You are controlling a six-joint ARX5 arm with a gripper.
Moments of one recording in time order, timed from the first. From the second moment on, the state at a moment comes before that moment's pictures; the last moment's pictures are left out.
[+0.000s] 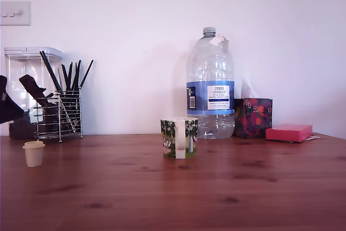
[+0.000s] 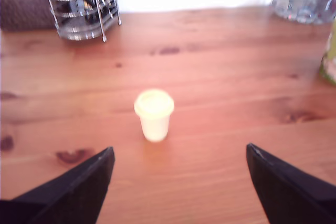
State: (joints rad) arm -0.10 1.60 0.13 1.19 0.09 -0.06
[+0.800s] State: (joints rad) arm -0.03 2.05 0.53 1.20 0.18 -0.05
